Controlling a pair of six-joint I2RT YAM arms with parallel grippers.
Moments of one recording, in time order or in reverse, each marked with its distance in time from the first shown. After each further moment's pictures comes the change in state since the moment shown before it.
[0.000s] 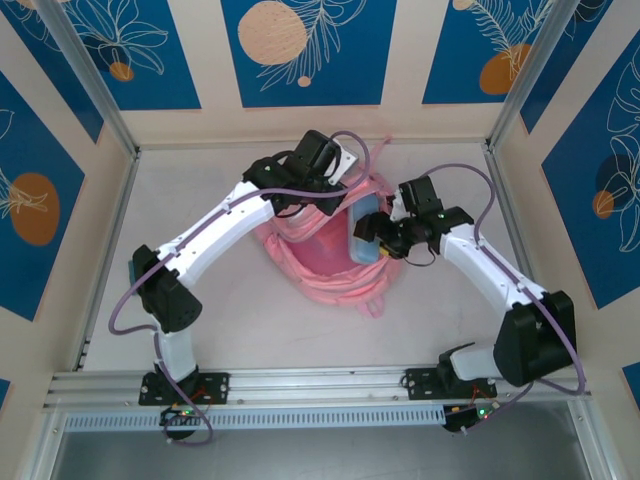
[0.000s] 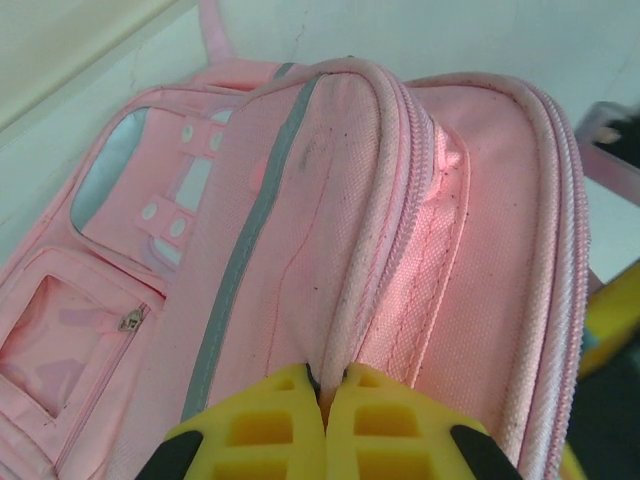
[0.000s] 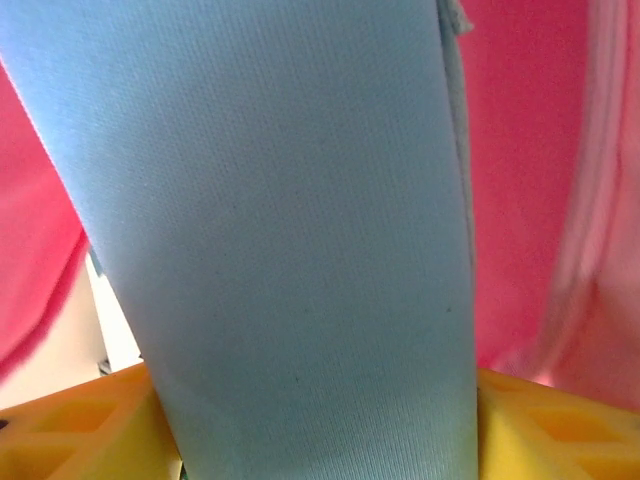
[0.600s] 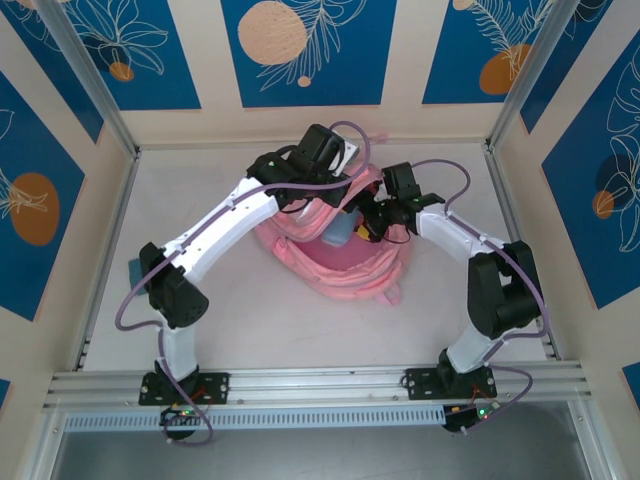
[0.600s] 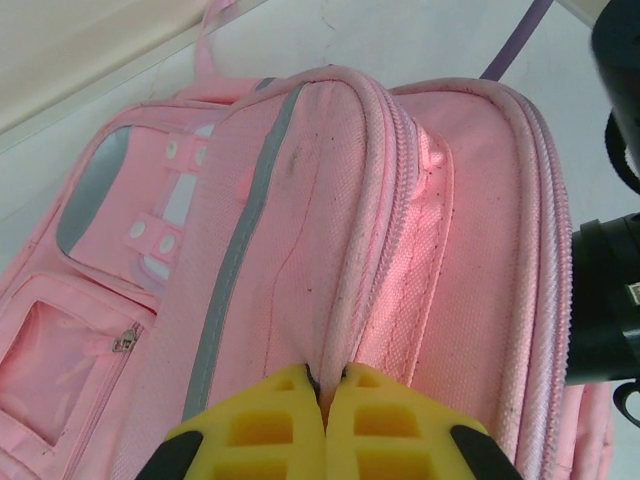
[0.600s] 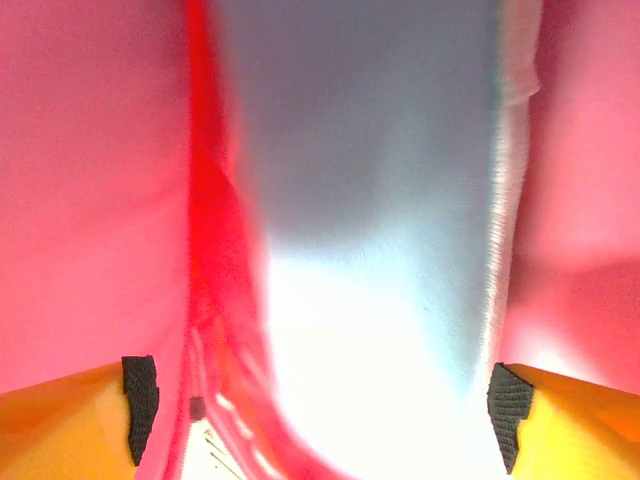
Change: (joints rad) left arm 0.000 0.053 0.085 -0.002 -0.026 -0.097; right arm 0.006 0.273 0.087 0.317 -0.067 0.246
